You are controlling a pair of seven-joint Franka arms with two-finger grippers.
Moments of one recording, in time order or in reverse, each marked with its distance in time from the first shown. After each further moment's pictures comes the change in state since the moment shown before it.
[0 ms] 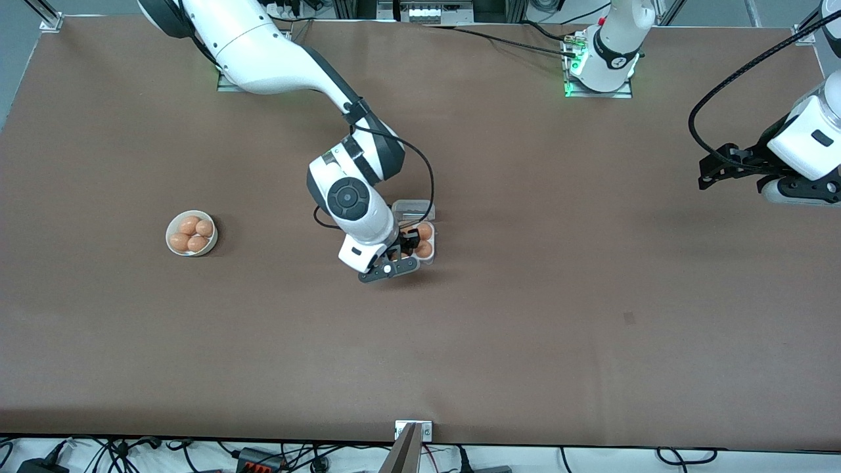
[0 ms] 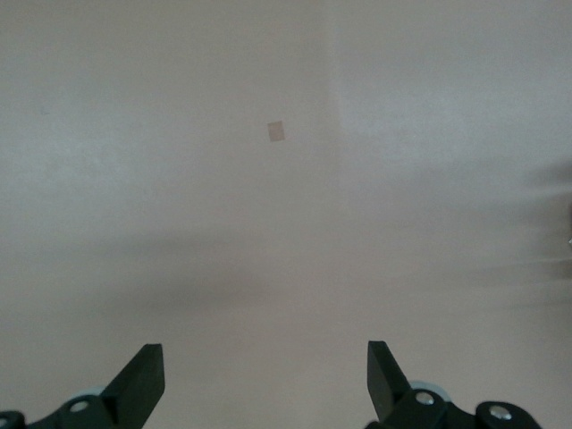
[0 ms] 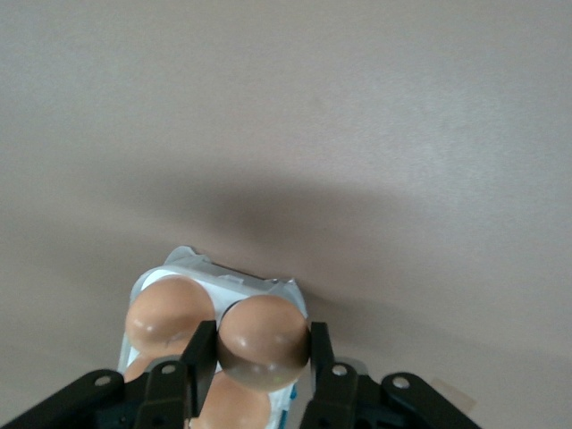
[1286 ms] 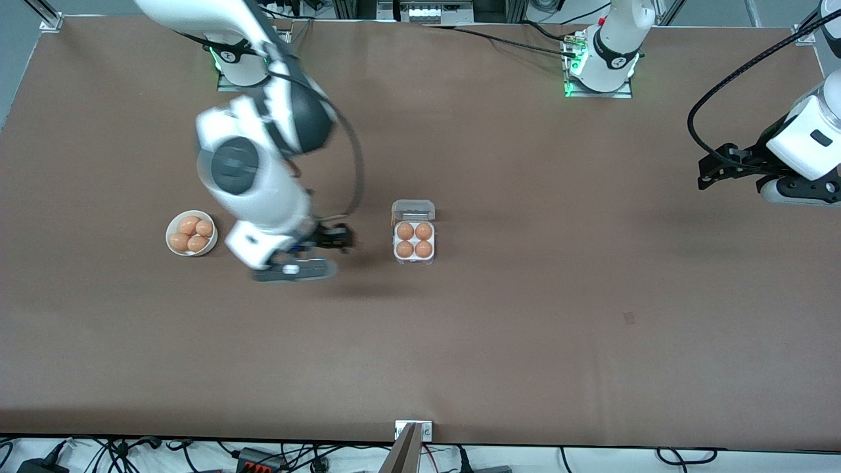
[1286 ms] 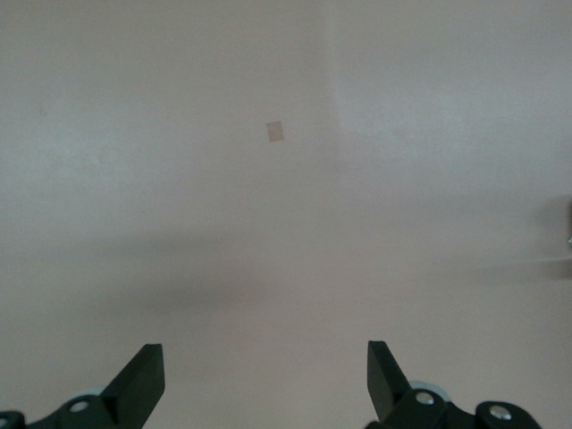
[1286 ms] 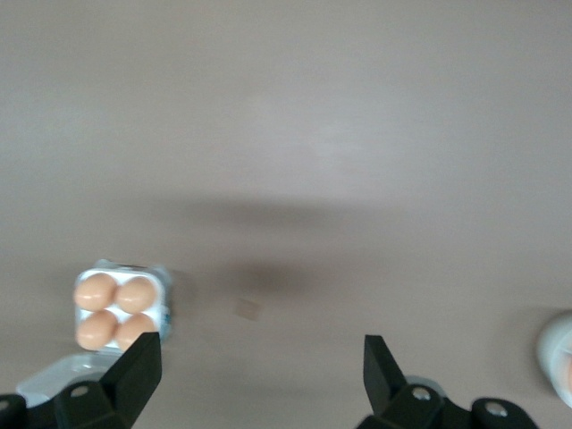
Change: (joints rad) left arm -0.001 0.000 -0.001 0.000 0.000 0.000 0.000; right arm -0.086 -0.318 -0.194 0.052 -0.002 -0.417 -0.005
